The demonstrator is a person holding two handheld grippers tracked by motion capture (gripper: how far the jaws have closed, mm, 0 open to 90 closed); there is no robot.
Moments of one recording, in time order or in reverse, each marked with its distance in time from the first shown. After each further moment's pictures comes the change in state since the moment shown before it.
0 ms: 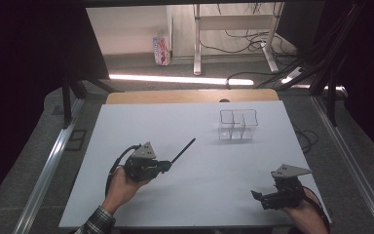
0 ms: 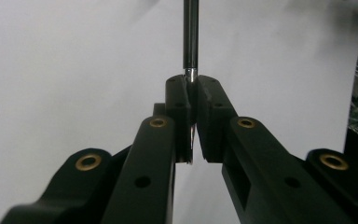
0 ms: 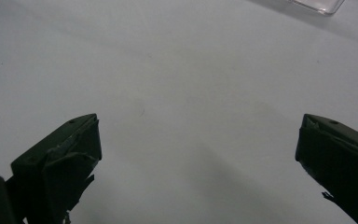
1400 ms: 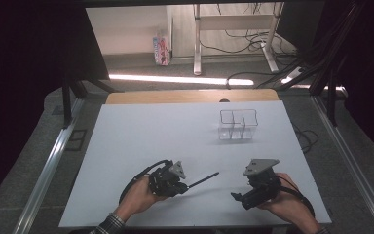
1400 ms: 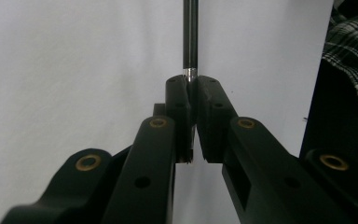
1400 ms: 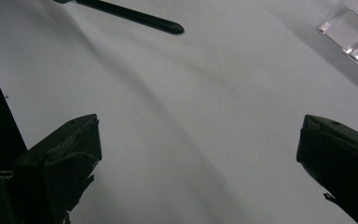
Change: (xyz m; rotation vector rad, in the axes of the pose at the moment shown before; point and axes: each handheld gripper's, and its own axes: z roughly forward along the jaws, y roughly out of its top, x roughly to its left) left arm -0.044 0.023 0.059 0.338 -0.126 0.158; right arm 0.043 0.054 0.020 0.086 0.120 -0.272
